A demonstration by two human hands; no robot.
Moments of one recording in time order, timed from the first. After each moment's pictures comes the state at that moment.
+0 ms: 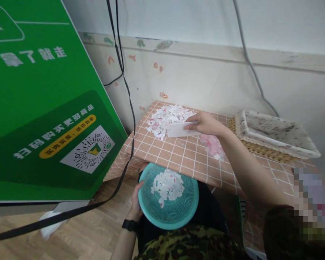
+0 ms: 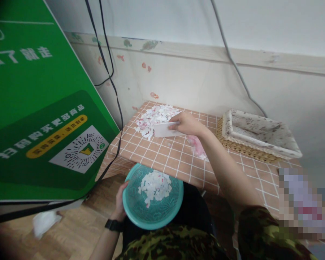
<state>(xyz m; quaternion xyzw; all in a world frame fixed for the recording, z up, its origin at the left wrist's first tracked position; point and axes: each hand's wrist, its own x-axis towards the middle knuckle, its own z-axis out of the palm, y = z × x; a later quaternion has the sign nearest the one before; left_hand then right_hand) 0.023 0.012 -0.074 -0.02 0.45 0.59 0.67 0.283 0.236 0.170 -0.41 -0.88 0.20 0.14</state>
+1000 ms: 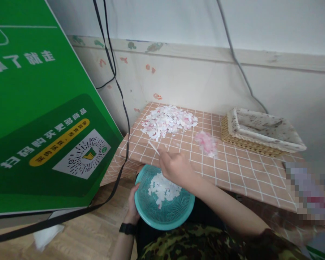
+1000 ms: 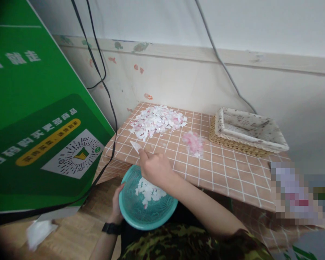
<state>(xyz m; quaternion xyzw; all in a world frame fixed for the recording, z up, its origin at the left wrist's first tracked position) 0.023 0.014 -0.072 -0.03 0.46 0.58 0.67 0.203 0.100 0.117 -0.44 -0.88 0.02 0.15</state>
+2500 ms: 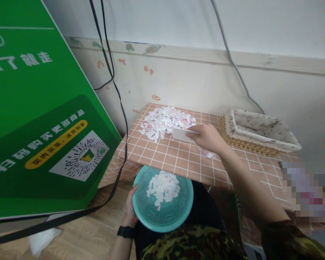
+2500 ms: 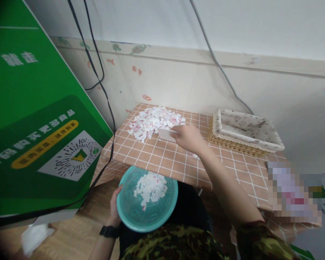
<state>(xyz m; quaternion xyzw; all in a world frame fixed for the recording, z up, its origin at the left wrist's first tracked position) 0.020 0.012 -0.074 -0.03 0.46 0.59 0.66 0.302 0.177 0.155 -0.54 -0.83 0.02 0.15</state>
